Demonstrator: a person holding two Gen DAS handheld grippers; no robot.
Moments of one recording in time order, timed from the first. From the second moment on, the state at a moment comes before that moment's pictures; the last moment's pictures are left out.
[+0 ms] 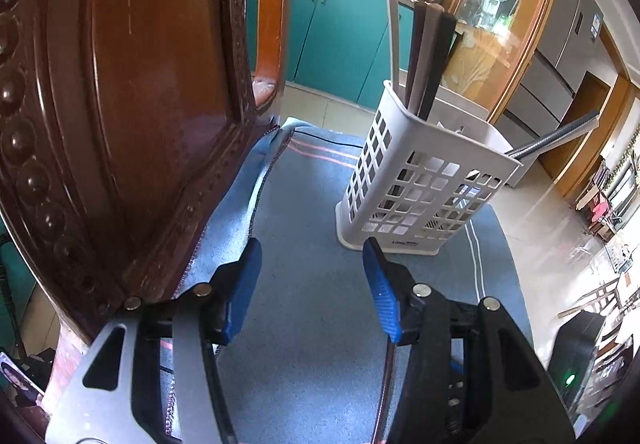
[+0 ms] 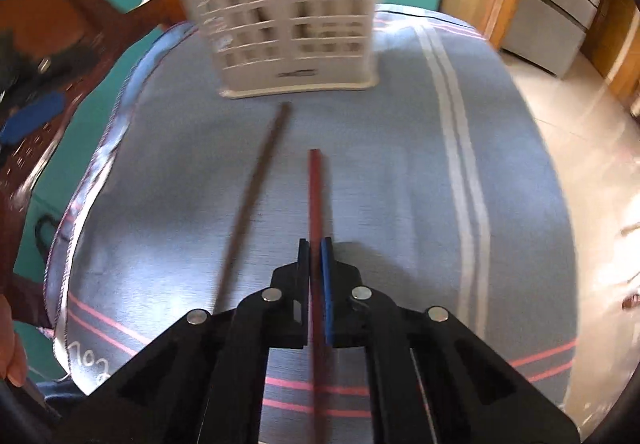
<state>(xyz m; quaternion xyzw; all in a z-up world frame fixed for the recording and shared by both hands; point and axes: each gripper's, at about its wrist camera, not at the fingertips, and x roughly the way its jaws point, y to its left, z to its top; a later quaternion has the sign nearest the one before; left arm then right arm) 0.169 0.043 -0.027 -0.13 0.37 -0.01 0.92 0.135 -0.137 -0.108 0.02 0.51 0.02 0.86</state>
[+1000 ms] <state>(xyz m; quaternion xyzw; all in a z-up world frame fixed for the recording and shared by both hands) 0.168 -0.024 -0.081 -0.10 0.45 -0.06 0.89 0.124 -0.181 -0.103 0.08 0.50 0.01 0.86</state>
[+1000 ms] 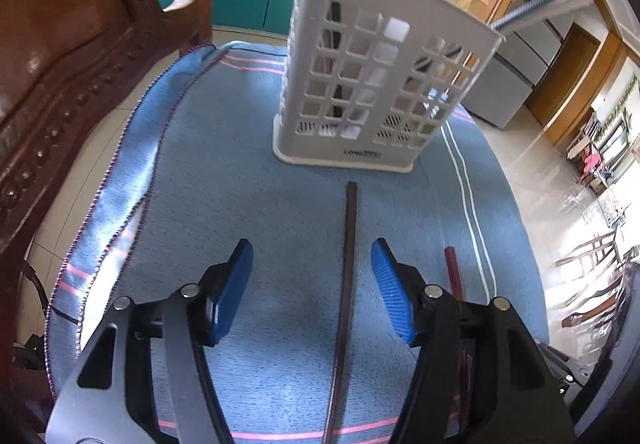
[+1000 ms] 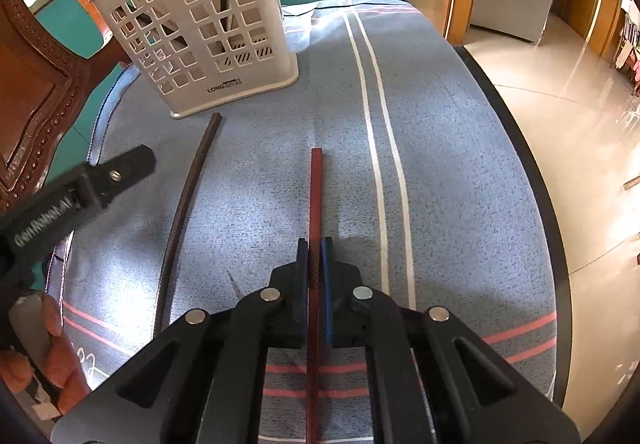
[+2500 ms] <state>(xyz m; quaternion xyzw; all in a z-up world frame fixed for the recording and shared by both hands) 0.189 -0.014 -0.091 -0.11 0.46 -0.08 0.88 0.124 -0.186 -0.106 0.08 0.50 0.03 0.86</state>
